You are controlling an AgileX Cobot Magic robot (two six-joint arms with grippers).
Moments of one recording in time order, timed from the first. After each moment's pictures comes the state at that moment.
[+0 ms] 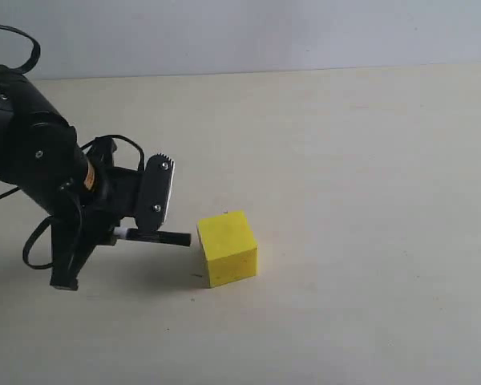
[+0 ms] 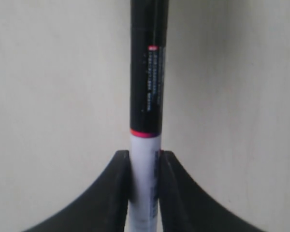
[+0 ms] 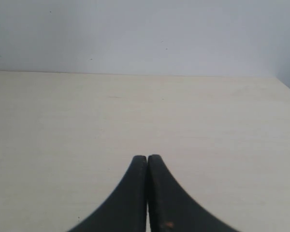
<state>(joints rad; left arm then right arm) -0.64 1.72 -0.89 0.28 0.61 0.86 -0.06 0.01 -0.01 0.22 0.32 -0.28</state>
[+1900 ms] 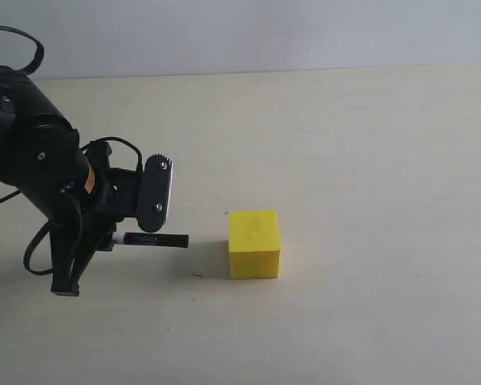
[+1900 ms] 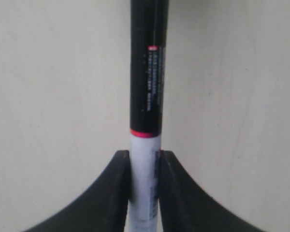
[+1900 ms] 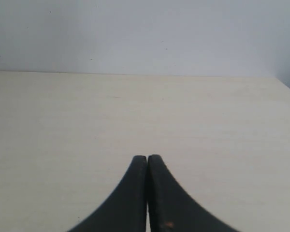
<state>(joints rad) -0.65 1.72 -0.89 0.28 0.65 0.79 -0.06 0.01 -0.01 0.22 0.32 -0.28</state>
